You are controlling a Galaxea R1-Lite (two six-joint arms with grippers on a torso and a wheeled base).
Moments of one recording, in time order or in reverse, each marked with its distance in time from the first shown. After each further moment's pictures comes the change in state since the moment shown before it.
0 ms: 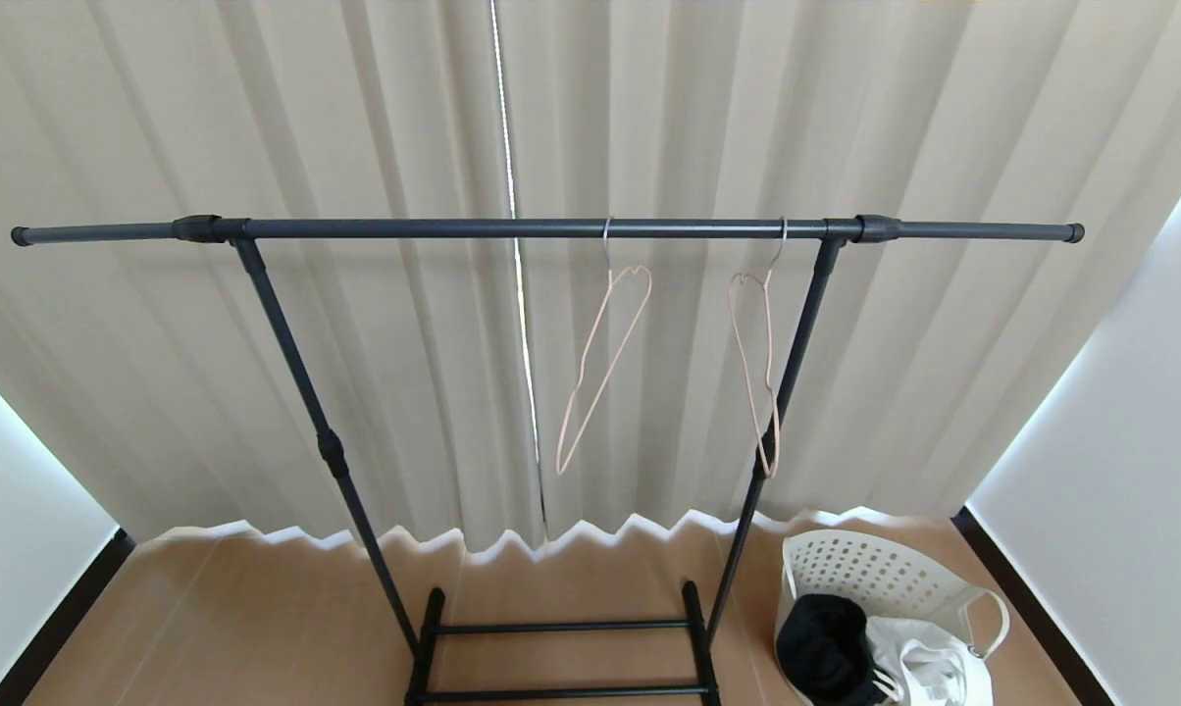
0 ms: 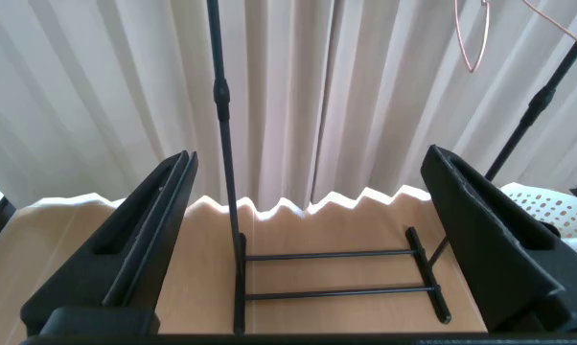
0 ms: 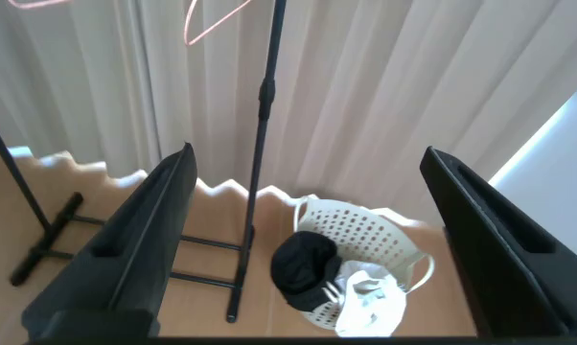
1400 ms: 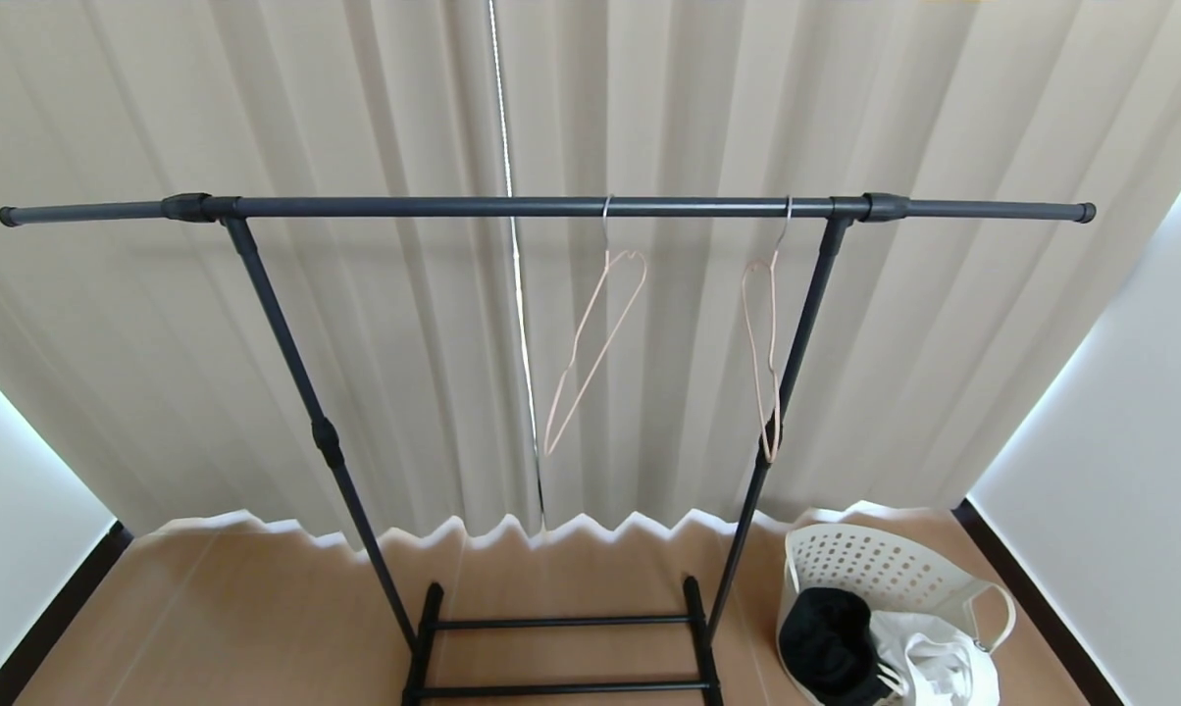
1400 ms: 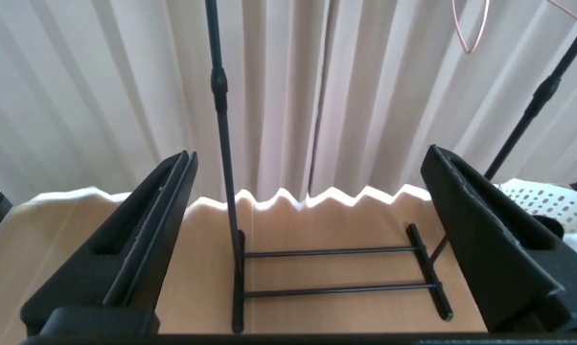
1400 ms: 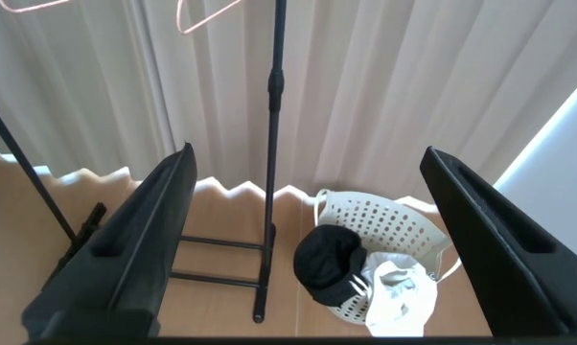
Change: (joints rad) left arm 0.000 0.000 -0.002 0.000 -0.004 0.001; right arm 0.000 0.000 0.000 -0.003 -0.007 0.100
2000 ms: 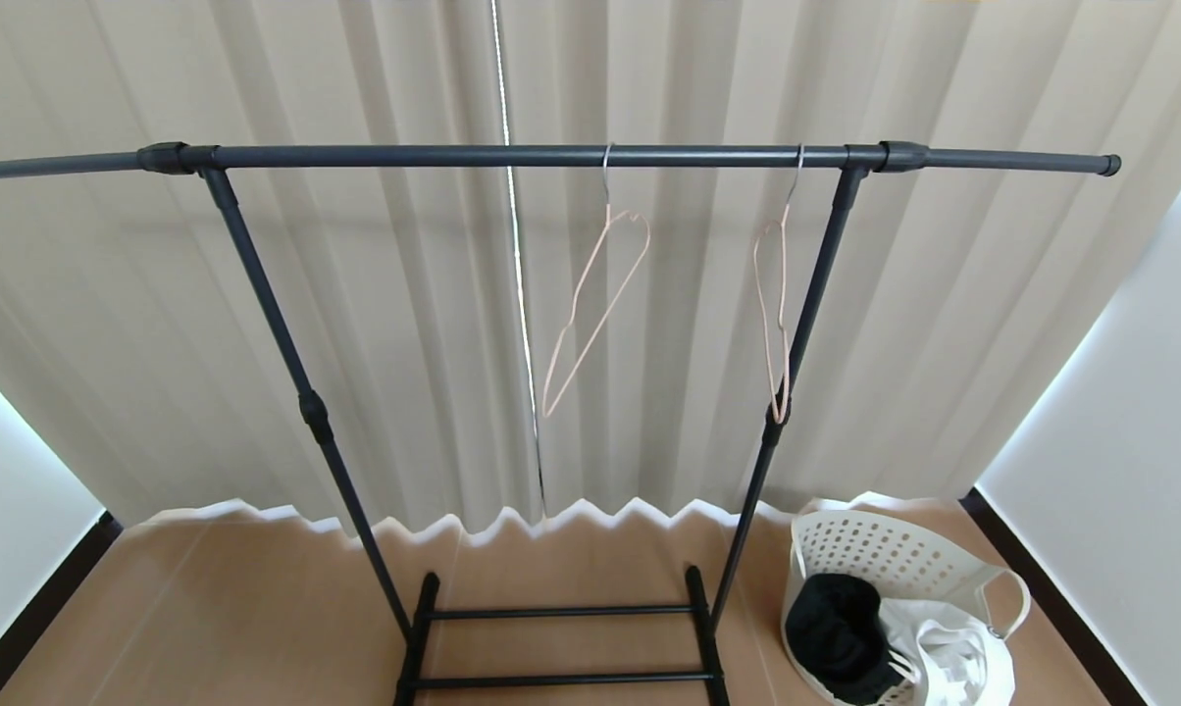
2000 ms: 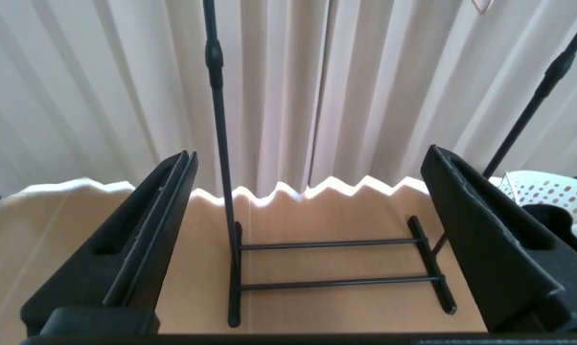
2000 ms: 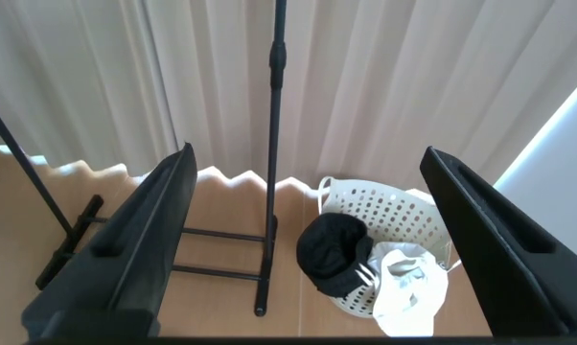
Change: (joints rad) left arm -0.001 0.000 0.000 0.000 0.000 -0.007; right arm 0.000 0.000 0.000 0.001 0.000 0.005
